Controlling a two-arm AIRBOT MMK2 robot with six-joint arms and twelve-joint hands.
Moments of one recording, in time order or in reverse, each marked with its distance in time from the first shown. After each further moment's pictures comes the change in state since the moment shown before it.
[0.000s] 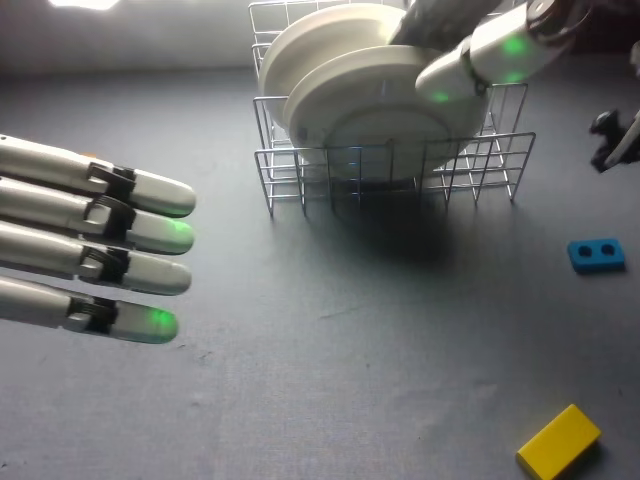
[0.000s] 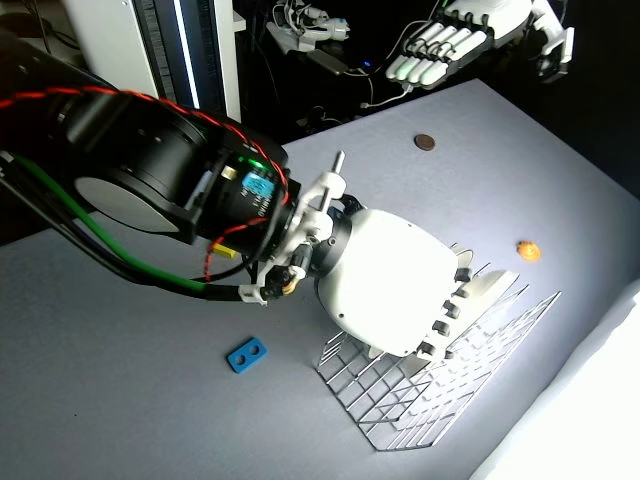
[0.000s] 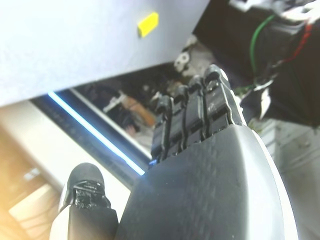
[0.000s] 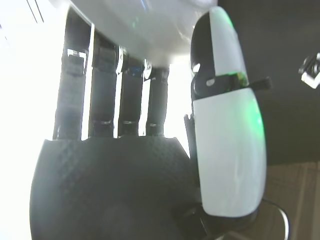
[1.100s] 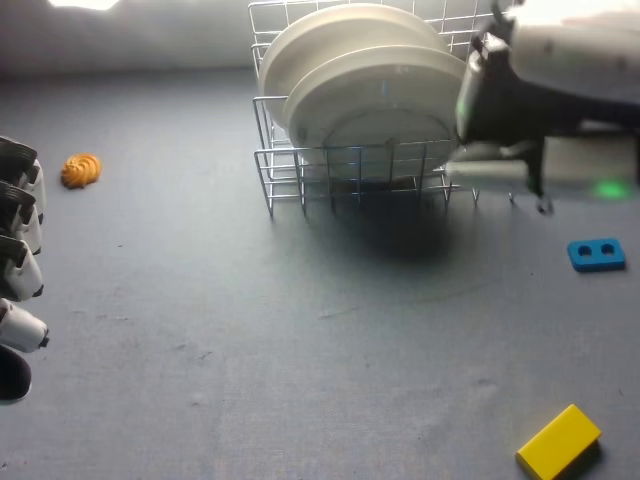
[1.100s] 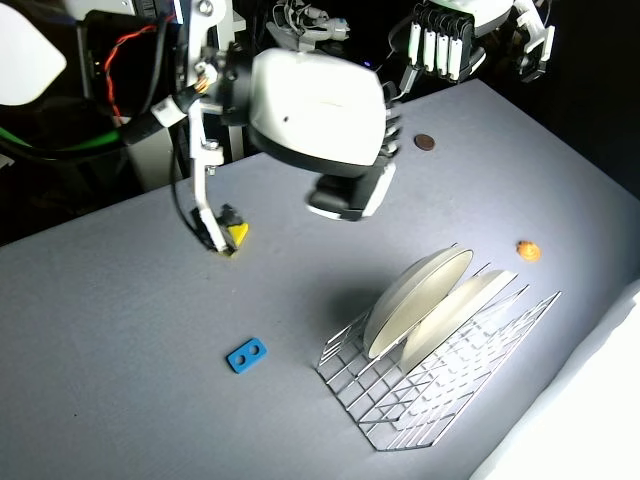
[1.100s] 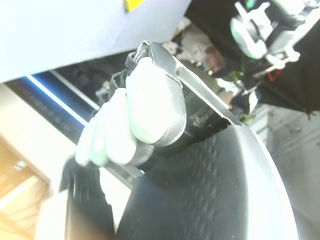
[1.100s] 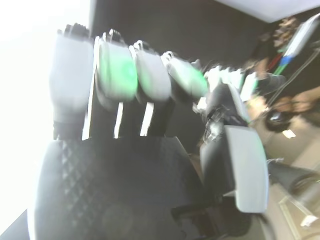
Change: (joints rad) left arm 0.004 0.008 -0.055 -0.049 -0.010 -0.011; right arm -0.050 0.313 -0.377 -0.811 0.293 0.210
